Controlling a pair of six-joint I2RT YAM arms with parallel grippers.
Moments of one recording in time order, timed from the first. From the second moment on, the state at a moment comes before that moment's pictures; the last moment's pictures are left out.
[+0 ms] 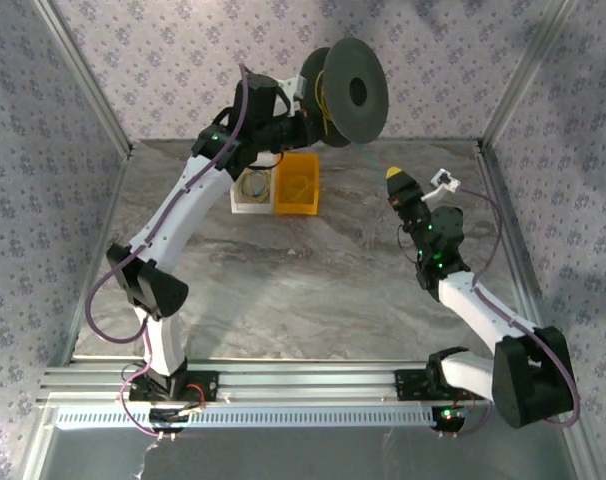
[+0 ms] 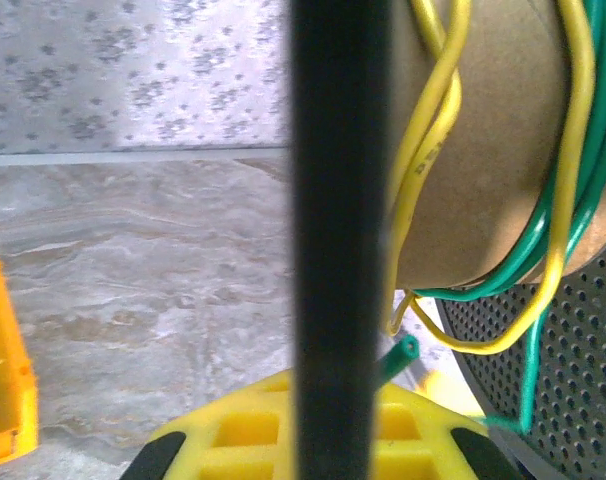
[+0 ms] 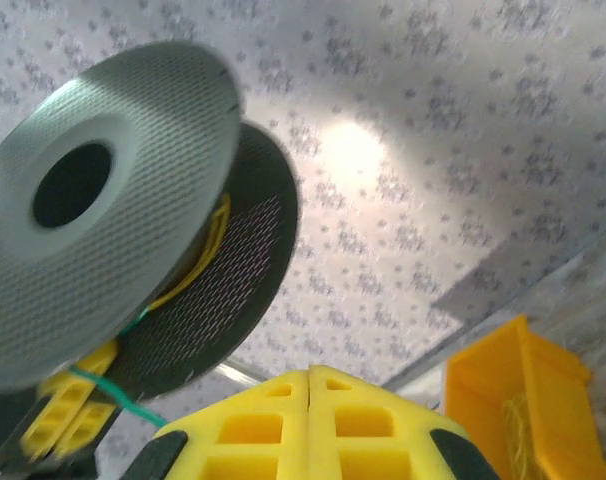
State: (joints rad) left arm -0.59 1.86 2.16 -0.65 0.33 -0.61; right arm 0.23 1.18 0.61 0.76 -0.09 1.11
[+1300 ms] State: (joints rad) left arm -0.81 1.67 1.97 -1.18 0.03 0.29; right arm 0.01 1.53 1.50 -0.34 -0.94 0.59
